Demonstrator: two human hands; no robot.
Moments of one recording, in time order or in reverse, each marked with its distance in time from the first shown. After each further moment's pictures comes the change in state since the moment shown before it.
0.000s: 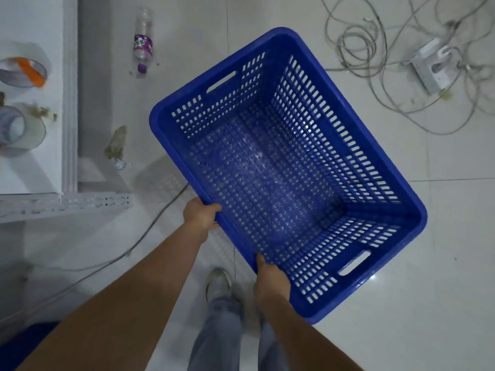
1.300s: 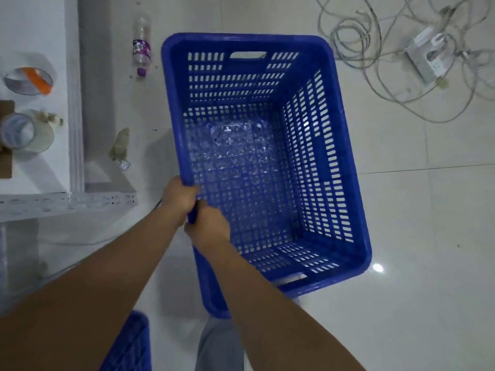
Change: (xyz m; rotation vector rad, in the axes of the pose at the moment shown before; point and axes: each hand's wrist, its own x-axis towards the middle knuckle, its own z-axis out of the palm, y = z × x) left_hand -0.027 0.041 -0.028 0.372 0.176 0.250; right_hand -0.010 -0.123 -0.065 0.416 0.161 -0.276
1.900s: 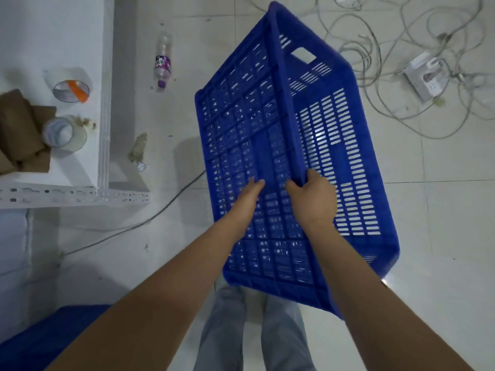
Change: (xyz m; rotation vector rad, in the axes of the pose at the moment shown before) left_hand -0.106 0.048 0.045 -0.312 -0.544 -0.107; right_hand -0.059 0.053 -0.150 0.142 0.551 0.110
